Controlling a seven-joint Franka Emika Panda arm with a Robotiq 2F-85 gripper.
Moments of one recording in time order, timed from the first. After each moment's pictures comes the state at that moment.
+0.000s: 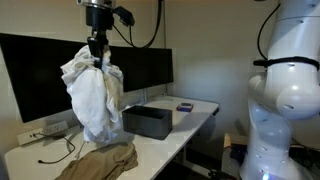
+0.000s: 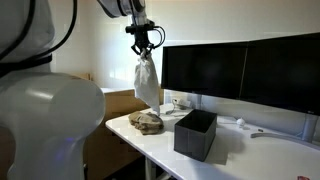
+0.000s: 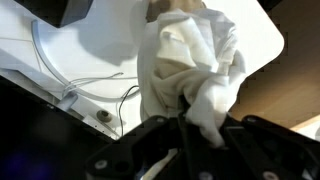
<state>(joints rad) 0.21 -0.18 0.17 -1.89 -0.06 1.95 -0.19</state>
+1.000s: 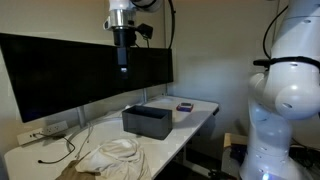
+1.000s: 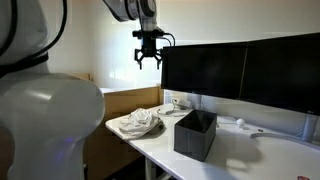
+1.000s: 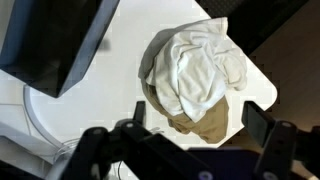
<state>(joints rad) 0.19 -0.26 0.05 -2.06 0.00 1.85 -0.30</state>
